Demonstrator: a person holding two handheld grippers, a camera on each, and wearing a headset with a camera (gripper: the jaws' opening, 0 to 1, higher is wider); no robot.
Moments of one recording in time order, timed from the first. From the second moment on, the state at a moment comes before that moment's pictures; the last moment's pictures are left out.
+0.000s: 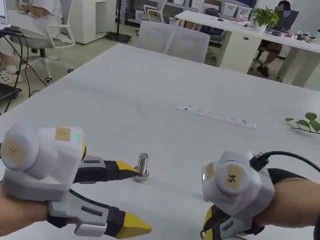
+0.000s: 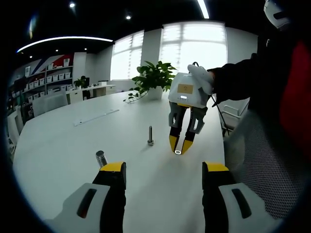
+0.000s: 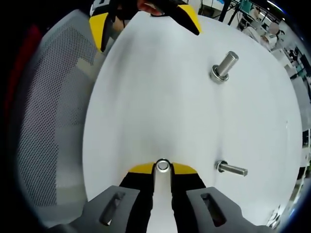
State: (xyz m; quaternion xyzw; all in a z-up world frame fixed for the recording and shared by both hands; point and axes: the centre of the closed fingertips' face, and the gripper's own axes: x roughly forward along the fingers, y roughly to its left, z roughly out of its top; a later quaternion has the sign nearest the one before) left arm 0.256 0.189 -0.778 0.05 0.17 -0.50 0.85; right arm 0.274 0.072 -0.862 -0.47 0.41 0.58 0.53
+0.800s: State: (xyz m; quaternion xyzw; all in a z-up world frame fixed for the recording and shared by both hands) left arm 0.257 0.187 -0.779 0.05 0.17 -0.50 0.85; right arm 0.312 0.040 -0.826 -0.46 0.42 0.54 0.57
